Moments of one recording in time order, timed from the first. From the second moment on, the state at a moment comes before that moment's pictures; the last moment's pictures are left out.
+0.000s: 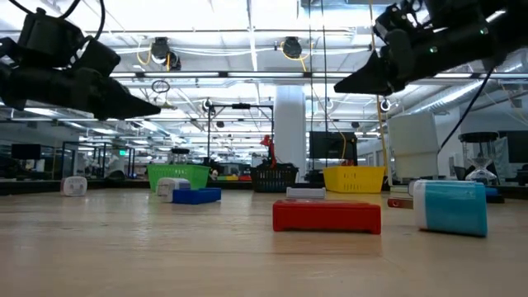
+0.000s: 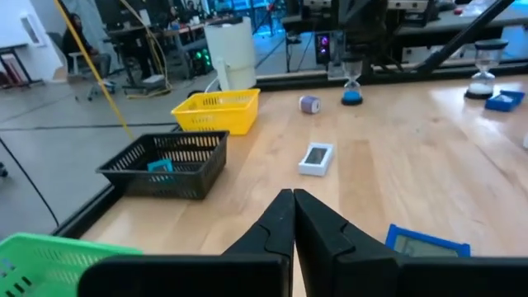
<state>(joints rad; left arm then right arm) 0.38 0.63 0.01 0.51 0.18 0.18 0.03 1.08 0.40 0.45 0.34 -0.01</state>
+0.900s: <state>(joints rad) 0.37 0.63 0.01 0.52 0.18 0.15 0.26 1.21 0.79 -0.40 0.44 0.51</state>
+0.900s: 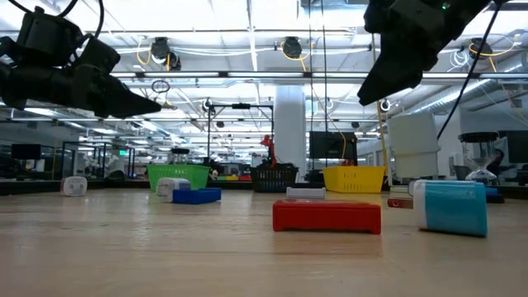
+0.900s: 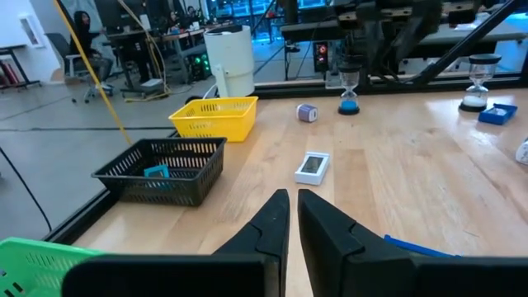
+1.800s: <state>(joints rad) 0.37 0.63 0.02 0.51 0.18 0.14 0.24 1.30 0.86 -0.44 0.42 0.45</state>
